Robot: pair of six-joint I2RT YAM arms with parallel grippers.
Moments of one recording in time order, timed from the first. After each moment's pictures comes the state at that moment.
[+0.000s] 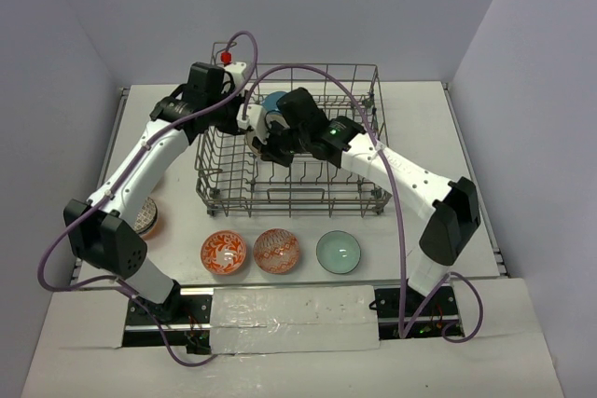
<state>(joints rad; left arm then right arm) -0.42 1.58 1.60 -0.72 0.22 -0.15 0.80 1.68 1.60 -0.58 -0.32 -0.45</state>
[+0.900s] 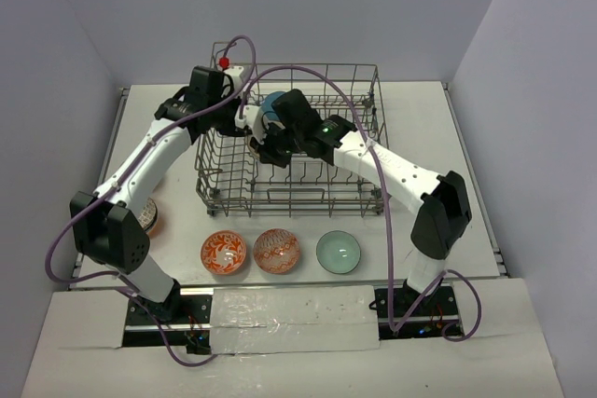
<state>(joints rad) -0.39 1.62 1.55 -0.67 0.24 -0.19 0.79 1.75 1.64 -0.60 -0.31 -0.41</state>
